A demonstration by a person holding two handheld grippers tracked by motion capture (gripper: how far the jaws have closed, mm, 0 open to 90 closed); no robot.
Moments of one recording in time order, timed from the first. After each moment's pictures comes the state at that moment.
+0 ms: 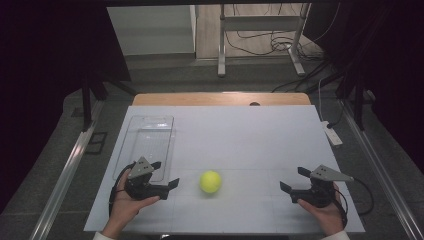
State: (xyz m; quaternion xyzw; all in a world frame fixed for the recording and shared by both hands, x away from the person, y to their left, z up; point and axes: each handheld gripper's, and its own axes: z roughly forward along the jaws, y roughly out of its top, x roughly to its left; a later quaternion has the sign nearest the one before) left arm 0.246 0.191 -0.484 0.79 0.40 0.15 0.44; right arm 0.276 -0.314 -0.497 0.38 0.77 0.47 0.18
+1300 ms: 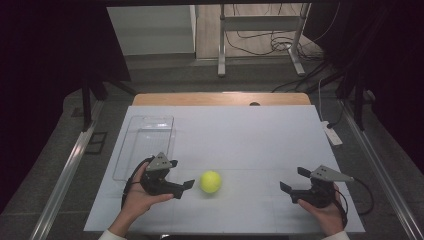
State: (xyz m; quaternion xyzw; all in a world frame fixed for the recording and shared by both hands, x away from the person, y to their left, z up) left arm 0.261 0.155 -0.468 0.82 0.36 0.10 0.43; right arm 0.276 -0.315 -0.497 0.38 0.77 0.48 0.18
